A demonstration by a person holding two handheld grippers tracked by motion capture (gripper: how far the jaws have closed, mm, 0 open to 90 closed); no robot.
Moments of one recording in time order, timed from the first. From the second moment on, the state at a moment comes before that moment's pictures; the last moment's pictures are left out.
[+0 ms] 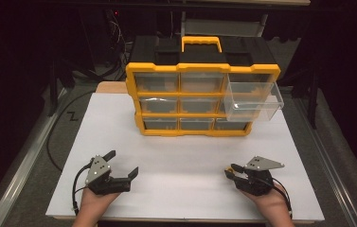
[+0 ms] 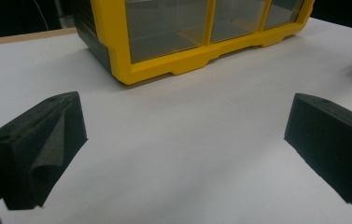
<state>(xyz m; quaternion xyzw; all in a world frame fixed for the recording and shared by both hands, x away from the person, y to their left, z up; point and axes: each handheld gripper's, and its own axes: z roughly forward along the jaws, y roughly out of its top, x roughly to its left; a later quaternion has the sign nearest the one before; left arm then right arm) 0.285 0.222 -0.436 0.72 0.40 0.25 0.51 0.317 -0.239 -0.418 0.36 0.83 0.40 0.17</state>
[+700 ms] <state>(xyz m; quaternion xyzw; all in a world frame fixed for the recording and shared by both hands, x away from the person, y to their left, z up) 0.286 0.224 -0.436 0.72 0.39 0.26 0.51 0.325 -0.229 -0.417 0.36 0.86 0.34 0.14</state>
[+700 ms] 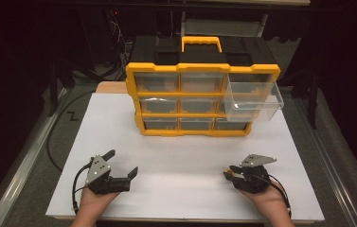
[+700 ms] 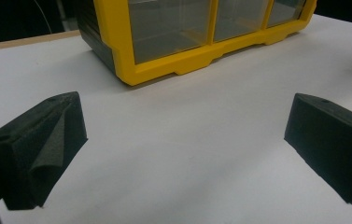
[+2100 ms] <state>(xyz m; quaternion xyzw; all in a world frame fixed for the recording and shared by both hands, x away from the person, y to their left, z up) 0.285 0.220 -0.433 0.72 0.37 0.27 0.52 0.340 -0.224 -0.392 0.32 0.91 0.24 0.08</state>
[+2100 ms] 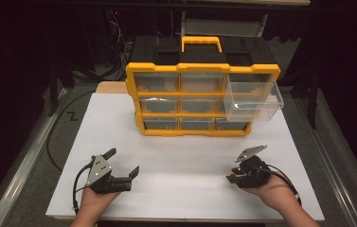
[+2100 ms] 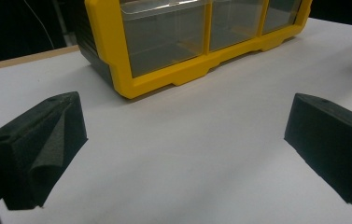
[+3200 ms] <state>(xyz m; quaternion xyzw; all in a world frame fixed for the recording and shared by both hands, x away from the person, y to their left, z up) 0.284 0.219 -0.434 0.73 0.36 0.28 0.51 0.347 -0.221 -0.360 0.28 0.94 0.19 0.05</state>
